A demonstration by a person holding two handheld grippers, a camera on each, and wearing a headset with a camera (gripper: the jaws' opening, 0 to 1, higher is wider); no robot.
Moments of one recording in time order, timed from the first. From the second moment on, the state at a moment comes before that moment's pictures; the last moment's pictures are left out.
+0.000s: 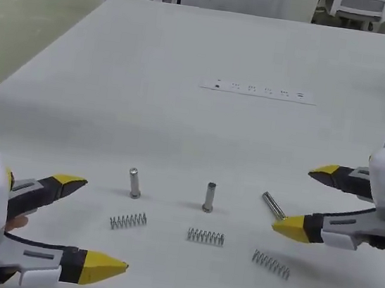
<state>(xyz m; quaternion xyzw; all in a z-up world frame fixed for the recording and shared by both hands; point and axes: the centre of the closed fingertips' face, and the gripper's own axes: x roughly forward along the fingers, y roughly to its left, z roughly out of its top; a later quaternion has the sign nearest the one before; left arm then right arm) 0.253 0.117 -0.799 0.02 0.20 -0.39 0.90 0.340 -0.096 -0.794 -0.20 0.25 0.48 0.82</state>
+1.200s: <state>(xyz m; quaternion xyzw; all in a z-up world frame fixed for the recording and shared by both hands) 0.254 0.115 -0.802 0.02 0.21 -0.39 0.89 0.371 -0.087 -0.842 -0.22 0.36 0.43 0.80</state>
